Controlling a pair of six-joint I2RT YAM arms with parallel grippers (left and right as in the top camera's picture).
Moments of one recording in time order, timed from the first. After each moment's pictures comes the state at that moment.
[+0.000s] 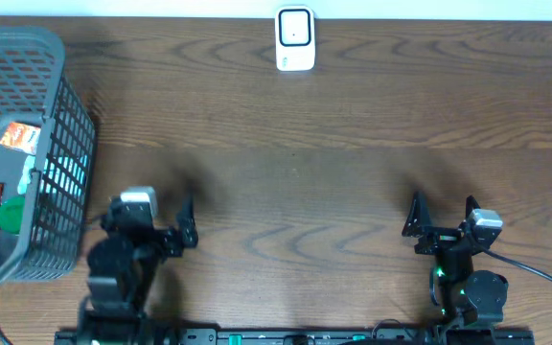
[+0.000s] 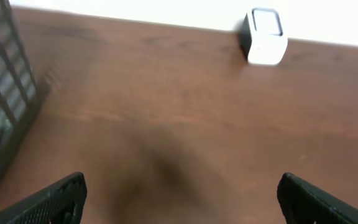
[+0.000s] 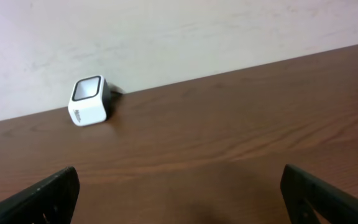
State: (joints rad) left arm -0.07 0.38 0.41 -0.44 0.05 -0.15; right arm 0.02 0.01 0.01 -0.07 0.02 0.25
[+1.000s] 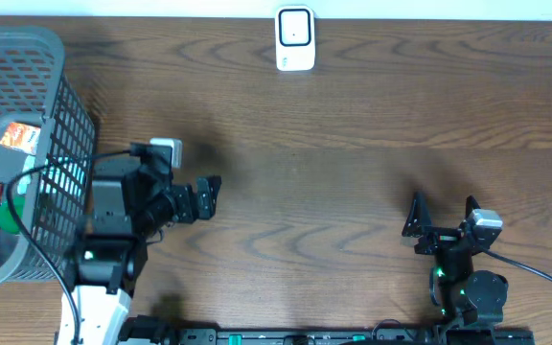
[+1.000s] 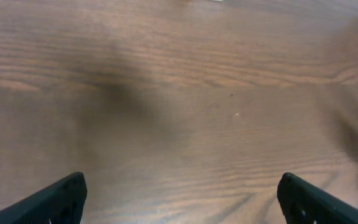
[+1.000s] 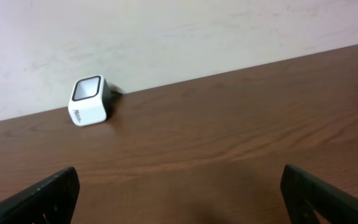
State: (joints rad) left arm -0.07 0.91 0.76 -0.61 0.33 -0.15; right arm 0.02 0.01 0.01 -0.07 0.02 0.25
